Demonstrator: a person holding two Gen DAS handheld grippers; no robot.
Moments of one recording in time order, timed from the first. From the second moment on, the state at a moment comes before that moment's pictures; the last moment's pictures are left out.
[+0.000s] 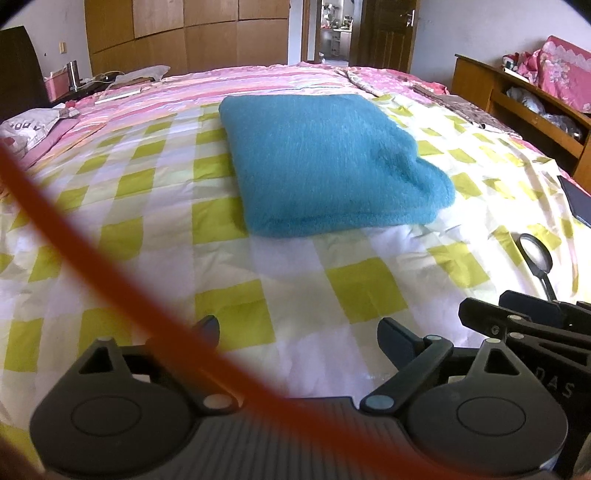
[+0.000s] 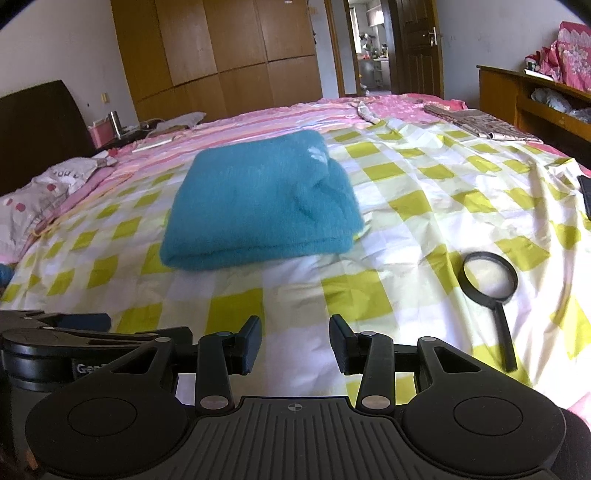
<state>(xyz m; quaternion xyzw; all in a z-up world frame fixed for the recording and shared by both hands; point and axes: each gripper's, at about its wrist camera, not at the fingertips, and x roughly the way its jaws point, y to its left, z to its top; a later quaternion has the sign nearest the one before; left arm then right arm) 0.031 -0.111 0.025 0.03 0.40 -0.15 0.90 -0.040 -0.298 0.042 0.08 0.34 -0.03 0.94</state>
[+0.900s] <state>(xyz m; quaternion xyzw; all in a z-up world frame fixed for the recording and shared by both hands) 0.014 -0.104 0.024 0.07 0.40 -0.12 0.91 -0.060 -0.285 0.036 0.09 0.36 -0.03 0.93</state>
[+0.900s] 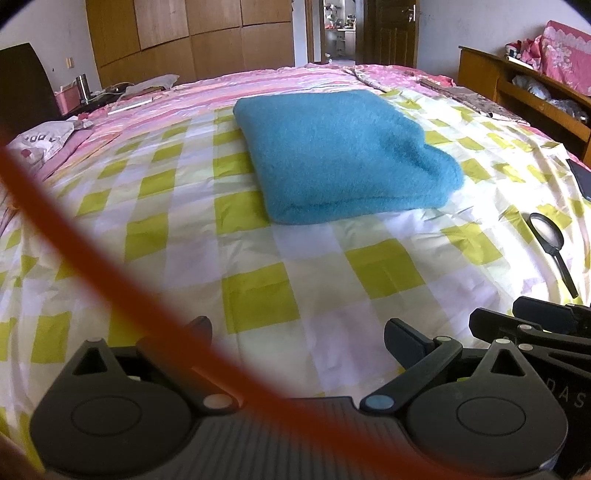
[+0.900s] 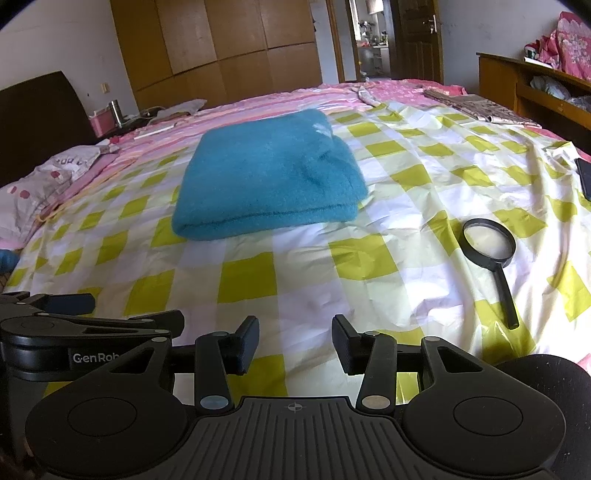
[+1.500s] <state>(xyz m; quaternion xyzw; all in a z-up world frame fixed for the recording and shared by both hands) 0.012 -0.108 0.025 0.08 0.39 -0.12 0.91 -0.061 -0.286 0.034 0.09 0.36 -0.03 0.93</state>
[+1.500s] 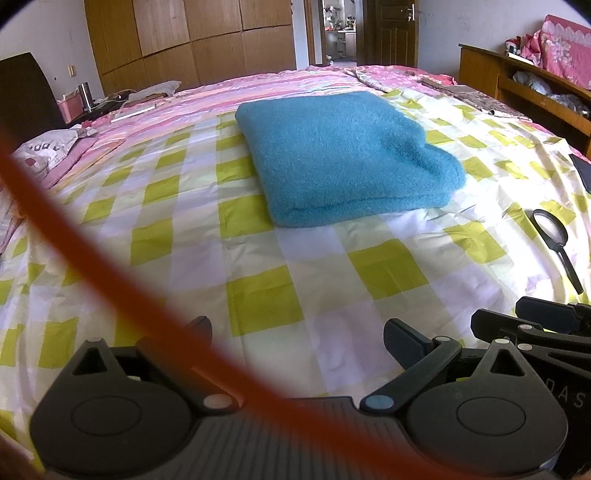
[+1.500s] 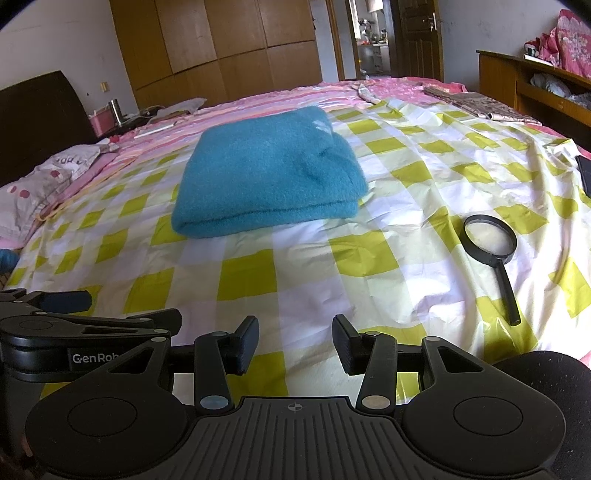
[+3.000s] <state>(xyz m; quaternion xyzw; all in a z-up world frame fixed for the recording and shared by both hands) 0.010 -0.110 0.025 0.08 0.39 -0.12 0.91 -0.060 -0.286 0.033 0.09 0.36 -0.03 0.93</state>
